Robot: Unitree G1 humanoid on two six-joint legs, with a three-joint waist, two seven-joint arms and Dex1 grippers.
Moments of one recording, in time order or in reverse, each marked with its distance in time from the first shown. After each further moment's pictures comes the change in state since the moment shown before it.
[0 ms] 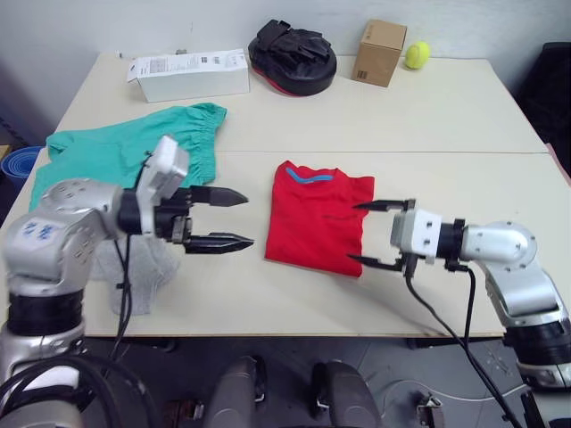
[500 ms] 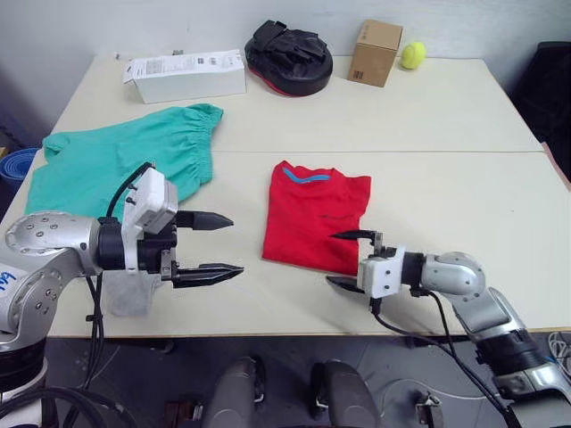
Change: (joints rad) left arm 0.165 0.103 0.072 -0.200 -0.109 0.024 0.134; right arm -0.041 0.101 0.160 0.255 -0.285 -0.387 -0.221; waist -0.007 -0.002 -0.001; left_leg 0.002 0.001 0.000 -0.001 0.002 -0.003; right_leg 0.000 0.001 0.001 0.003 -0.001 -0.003
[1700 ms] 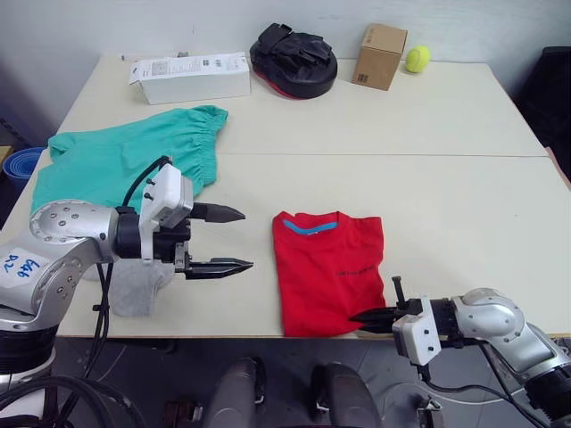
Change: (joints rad) left arm -0.077 0.015 -0.163 0.118 0.015 -0.172 0.008; right arm 0.260 -0.256 0.049 -0.132 0.236 -0.135 0.198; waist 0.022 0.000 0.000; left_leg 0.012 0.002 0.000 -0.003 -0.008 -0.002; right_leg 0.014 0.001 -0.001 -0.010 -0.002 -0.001
